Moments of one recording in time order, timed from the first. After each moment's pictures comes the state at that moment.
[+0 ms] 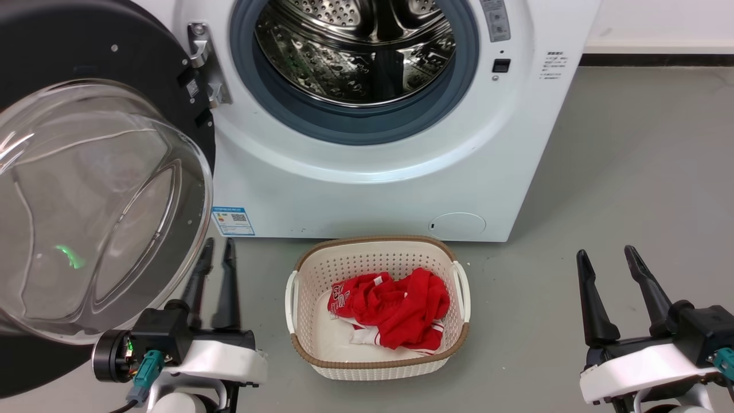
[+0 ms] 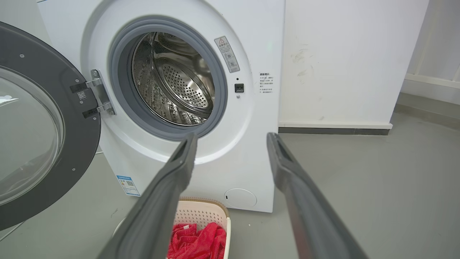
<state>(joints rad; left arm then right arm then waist) -0.07 0.10 -0.08 0.06 -0.15 0.02 -0.26 0.03 -0.05 -0.03 -0.06 0.12 0.13 -0.12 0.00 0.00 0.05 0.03</state>
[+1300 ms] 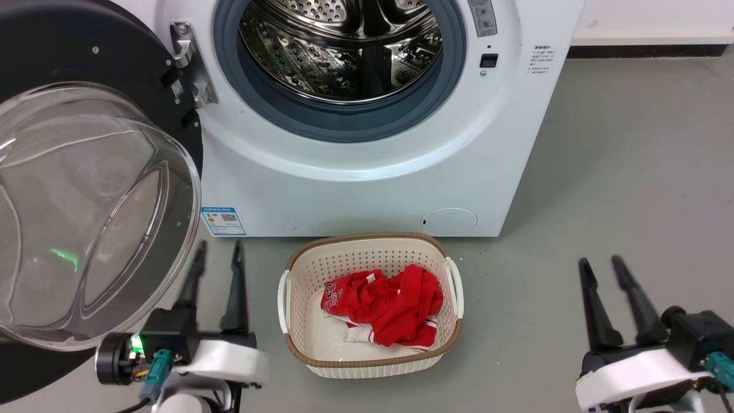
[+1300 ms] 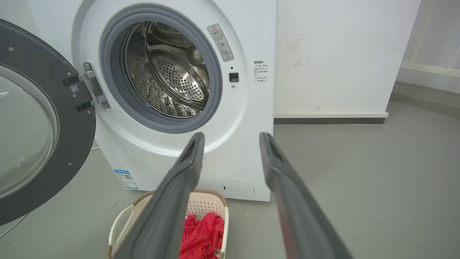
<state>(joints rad) -0.08 0.09 -0.07 0.08 -0.10 0.04 -0.26 0.03 -0.05 -0.02 -0.04 0.13 0.13 -0.12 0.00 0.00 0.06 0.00</state>
